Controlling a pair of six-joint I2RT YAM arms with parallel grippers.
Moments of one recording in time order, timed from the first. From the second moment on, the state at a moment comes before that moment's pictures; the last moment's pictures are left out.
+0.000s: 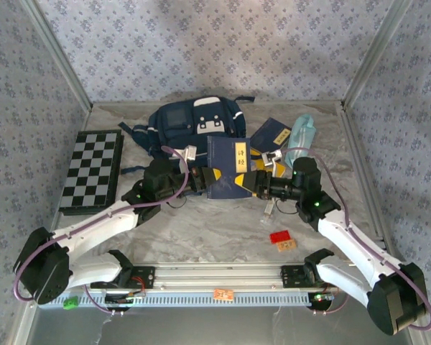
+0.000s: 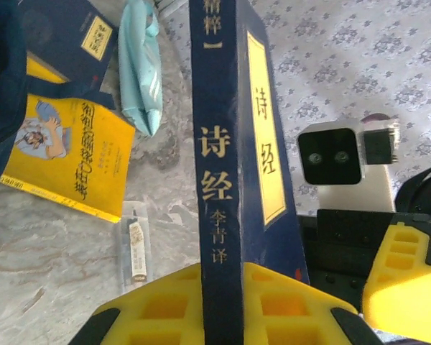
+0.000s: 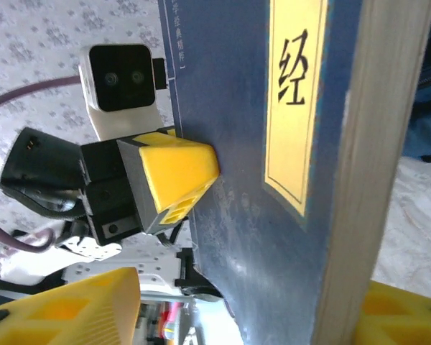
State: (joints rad) left arm -0.75 1.16 0.68 0.28 0.38 -0.98; right arm 0.43 0.94 0.58 0.11 -0.85 1.00
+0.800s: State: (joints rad) left arm -0.62 1.26 0.97 -0.21 0.26 -0.34; right arm 0.32 0.91 0.77 -0.54 -0.66 0.72
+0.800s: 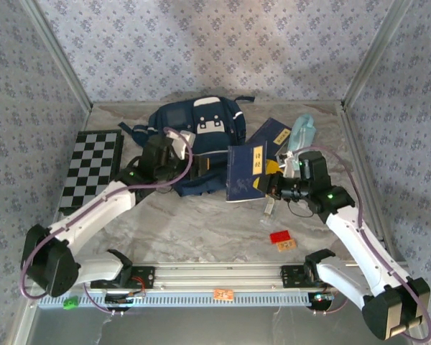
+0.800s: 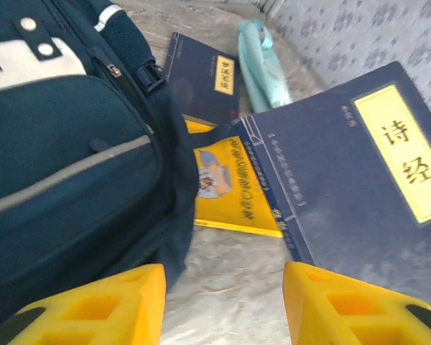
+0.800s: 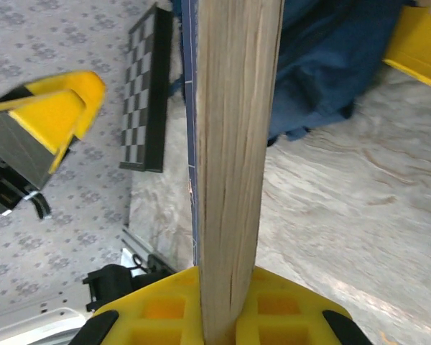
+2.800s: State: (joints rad) left arm -0.55 1.68 1.52 -0.66 0.02 0.27; right arm 0.21 0.95 0.83 -0.69 -0.71 0.67
